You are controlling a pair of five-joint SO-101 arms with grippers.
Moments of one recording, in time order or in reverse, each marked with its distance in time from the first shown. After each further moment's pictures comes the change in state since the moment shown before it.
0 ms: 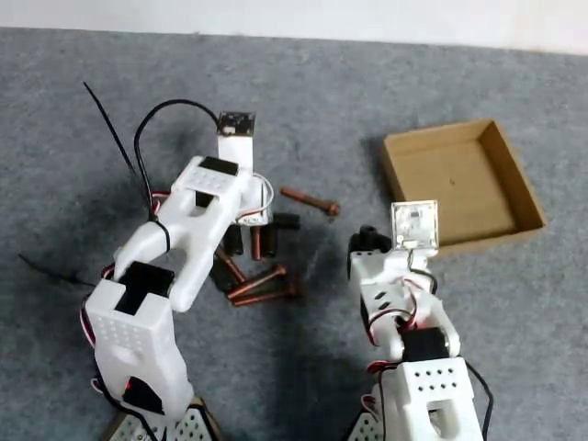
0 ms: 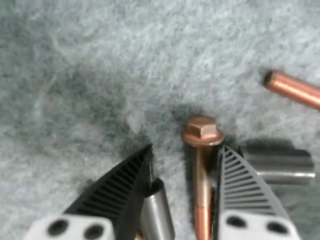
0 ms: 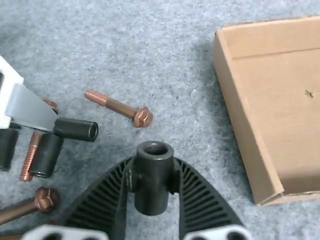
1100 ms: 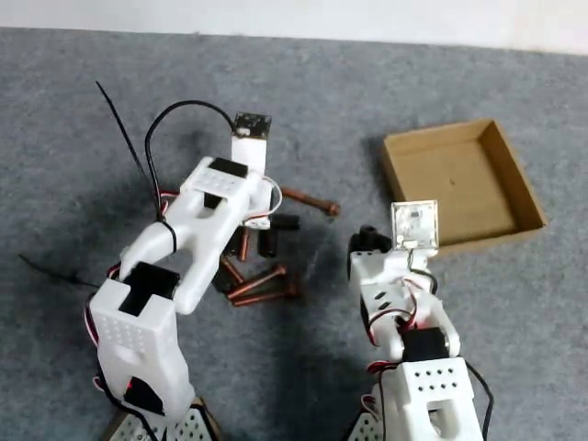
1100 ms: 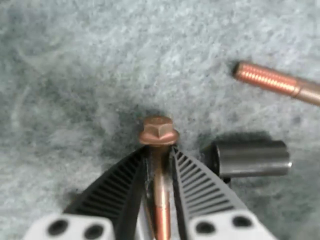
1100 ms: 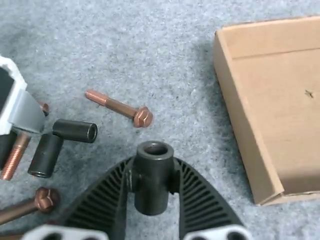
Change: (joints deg) left arm 0.5 0.1 -0.6 1.5 -3.4; right arm 0.0 0.0 0.0 0.0 0.0
